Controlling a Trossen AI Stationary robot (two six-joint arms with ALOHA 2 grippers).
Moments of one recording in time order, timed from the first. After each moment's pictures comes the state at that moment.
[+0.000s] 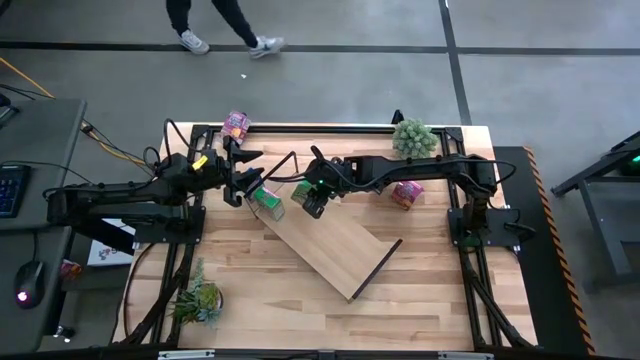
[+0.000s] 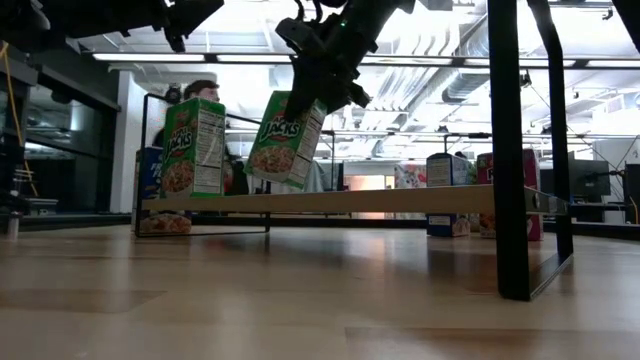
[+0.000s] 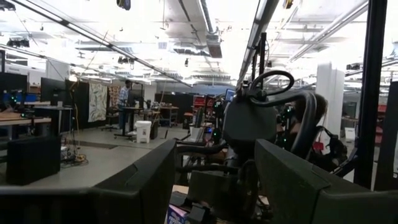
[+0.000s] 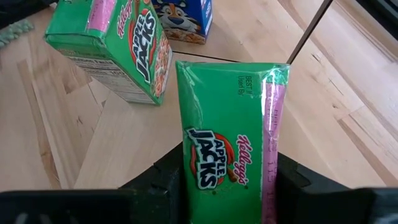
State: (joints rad) left arm 0.25 0.69 0.34 0.71 0.07 -0.07; right arm -0.07 1.91 1.63 -0.62 0.15 0.38
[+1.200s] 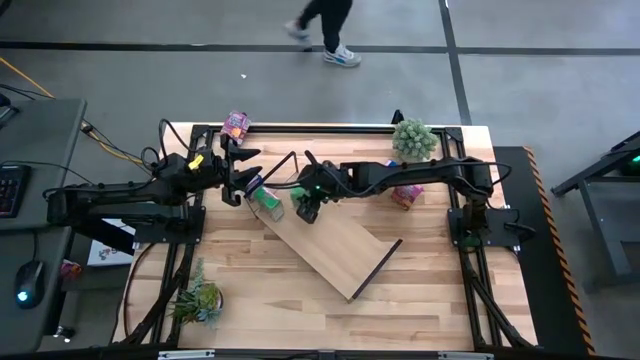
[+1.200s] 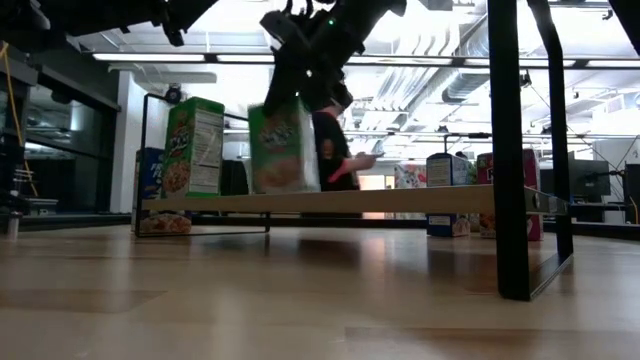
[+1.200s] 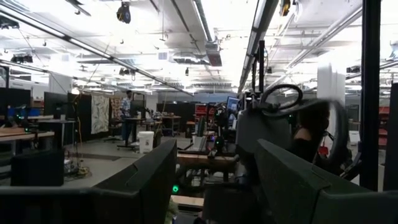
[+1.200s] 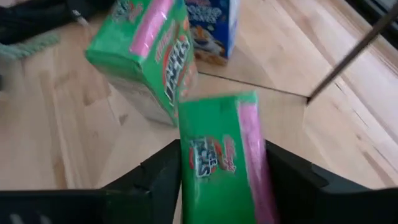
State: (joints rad) left arm 0.25 0.69 0.34 0.75 0.07 -0.04; right arm -0.04 1.94 1.63 -0.50 0.16 0.33
